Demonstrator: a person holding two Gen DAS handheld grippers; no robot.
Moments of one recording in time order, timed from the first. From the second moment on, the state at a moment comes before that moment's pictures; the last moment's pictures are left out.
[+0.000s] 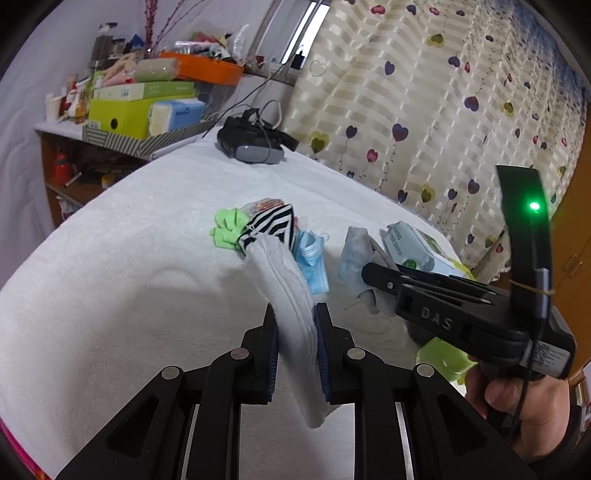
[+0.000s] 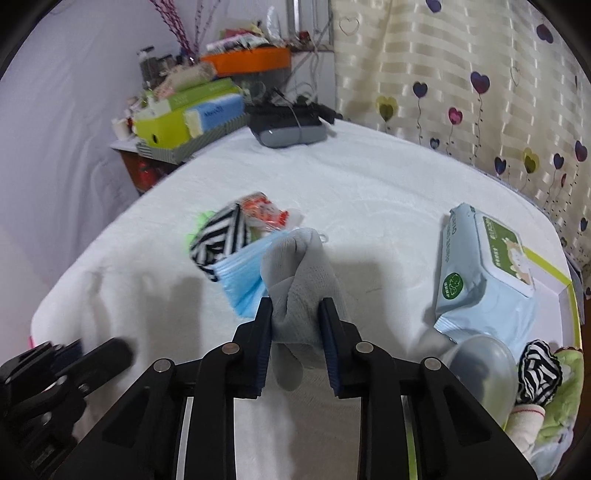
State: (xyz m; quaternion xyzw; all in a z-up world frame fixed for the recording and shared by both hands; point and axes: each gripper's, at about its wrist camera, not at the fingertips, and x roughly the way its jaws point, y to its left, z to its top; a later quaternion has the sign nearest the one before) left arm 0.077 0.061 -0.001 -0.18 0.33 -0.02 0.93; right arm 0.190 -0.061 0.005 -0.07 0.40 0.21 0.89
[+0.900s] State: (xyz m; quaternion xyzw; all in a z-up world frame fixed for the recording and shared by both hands) left arm 0.051 -0.027 0.057 -0.11 0.29 -0.08 0.95; right arm 0.088 -0.174 0.081 0.01 0.28 0.22 0.93
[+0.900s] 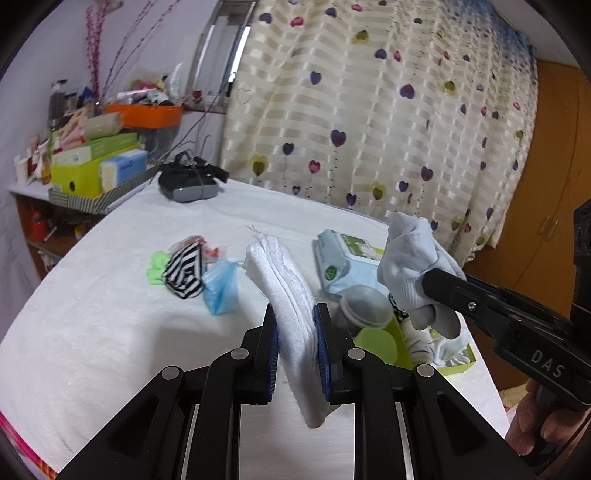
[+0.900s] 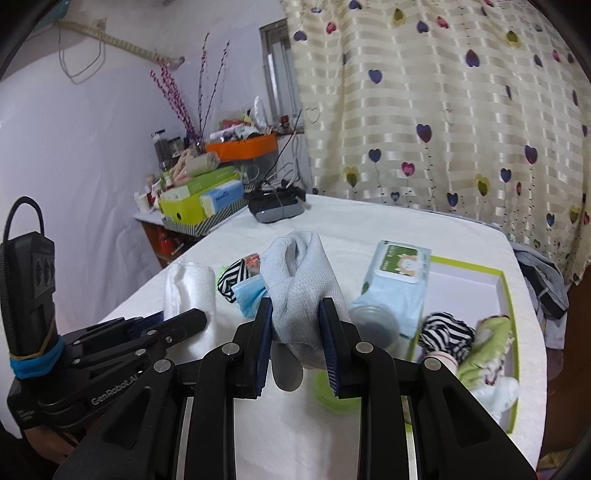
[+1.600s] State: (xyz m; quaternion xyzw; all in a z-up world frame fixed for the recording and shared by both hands) left arm 0.062 -0.117 0.070 -0.06 0.29 -0.15 0.94; right arm 0.074 -0.267 0.080 0.06 0.27 0.15 0.95
